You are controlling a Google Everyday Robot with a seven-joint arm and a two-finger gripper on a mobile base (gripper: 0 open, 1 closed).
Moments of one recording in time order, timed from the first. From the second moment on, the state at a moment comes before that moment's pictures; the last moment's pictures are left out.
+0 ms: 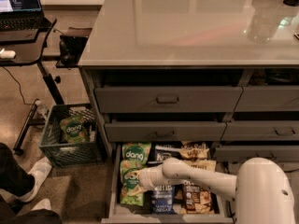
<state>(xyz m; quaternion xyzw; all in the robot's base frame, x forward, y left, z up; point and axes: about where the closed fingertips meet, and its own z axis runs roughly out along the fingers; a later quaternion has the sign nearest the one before) 0.527 0.083 0.274 -0.72 0.53 0.24 0.38</state>
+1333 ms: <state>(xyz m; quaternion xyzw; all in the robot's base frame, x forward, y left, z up) 0.529 0.077 0.226 -0.64 0.61 0.22 0.41</state>
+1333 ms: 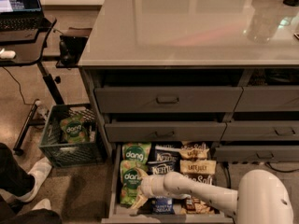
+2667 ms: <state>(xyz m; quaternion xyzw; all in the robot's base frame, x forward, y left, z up) 0.533 0.079 0.176 -0.66 0.62 0.17 0.39</state>
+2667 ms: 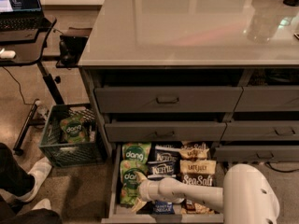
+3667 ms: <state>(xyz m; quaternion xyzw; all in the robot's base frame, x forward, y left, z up) 0.532 0.091 0.133 -0.65 0.64 0.16 0.39</state>
